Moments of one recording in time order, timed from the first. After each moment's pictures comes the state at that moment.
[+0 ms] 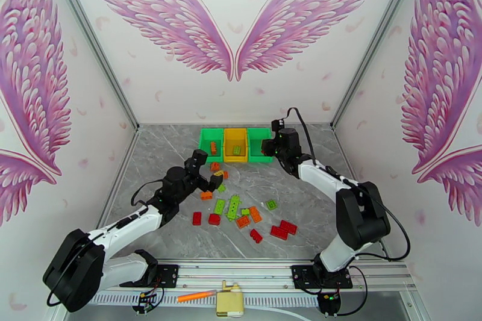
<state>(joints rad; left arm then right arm) -0.56 1.23 0.56 0.47 0.13 -0.01 0.26 1.73 1.17 0.05 -0.09 0.29</state>
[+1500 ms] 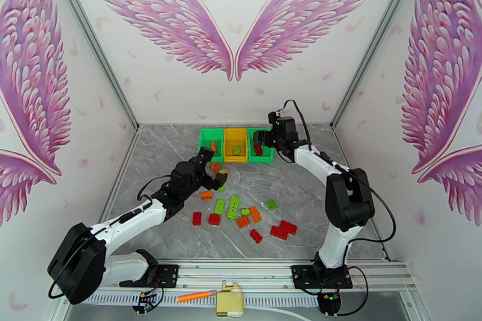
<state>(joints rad) -0.59 1.27 0.72 0.22 -0.04 -0.13 0.25 1.78 1.33 -0.11 -0.24 0.29</state>
